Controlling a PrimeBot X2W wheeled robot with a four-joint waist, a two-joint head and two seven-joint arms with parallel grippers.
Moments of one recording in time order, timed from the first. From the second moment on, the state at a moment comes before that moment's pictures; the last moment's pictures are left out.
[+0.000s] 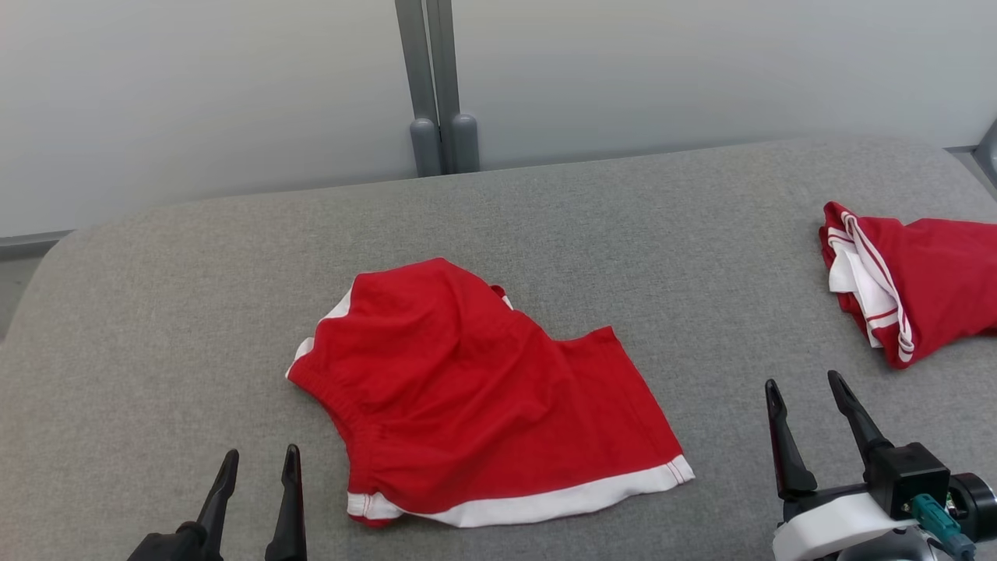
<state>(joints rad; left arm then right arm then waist) 0.15 0.09 -0.05 0.15 -0.30 -0.13 -0.26 0.09 -0.05 -0.04 0.09 0.01 0.13 -0.26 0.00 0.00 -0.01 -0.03</state>
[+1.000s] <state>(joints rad) 0.13 0.21 -0.22 0.16 -0.40 -0.13 -0.19 0.05 -0.09 0.16 0.25 0.07 0.13 -0.18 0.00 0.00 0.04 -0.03</state>
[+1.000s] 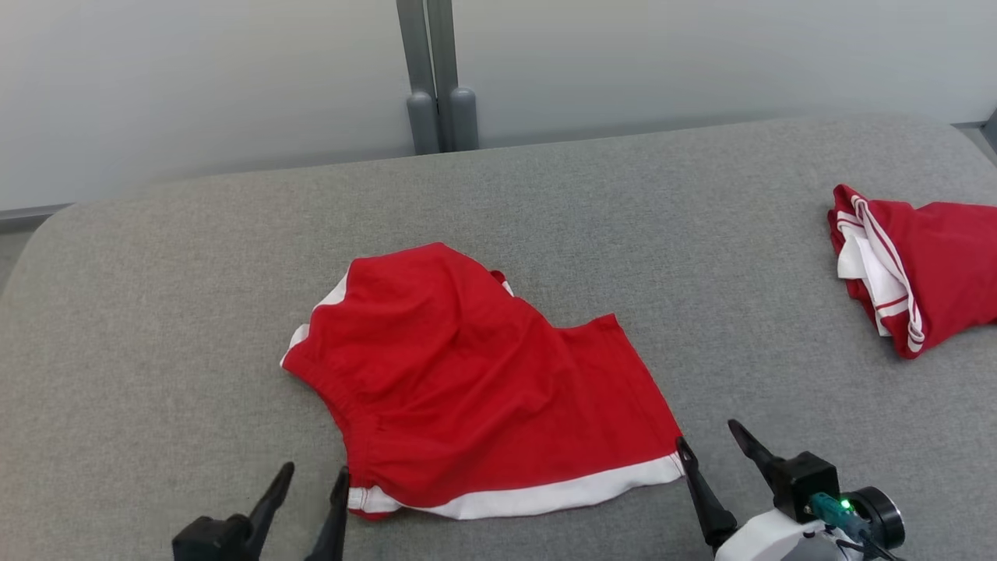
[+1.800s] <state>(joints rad) 0.04 0.35 -0.46 0.15 -0.60 -0.13 0.02 -0.05 -0.14 0.27 0.37 0.12 0.13 -0.04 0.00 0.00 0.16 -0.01</state>
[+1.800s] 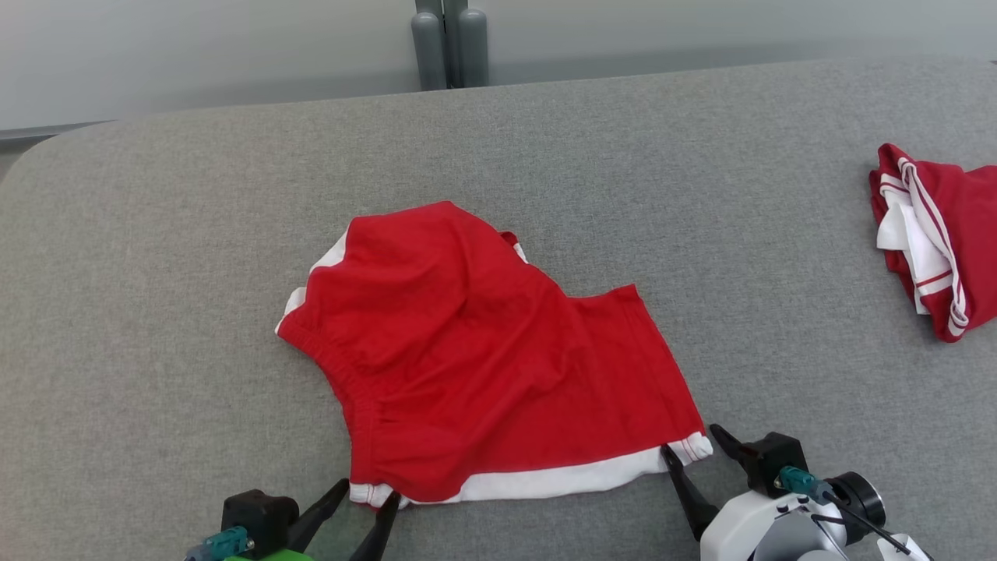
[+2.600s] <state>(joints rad) -0.19 0.64 -0.37 -0.49 -0.68 -0.09 0.16 -0.26 -0.36 0.14 -0.38 0.77 0.13 0.19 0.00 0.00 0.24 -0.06</state>
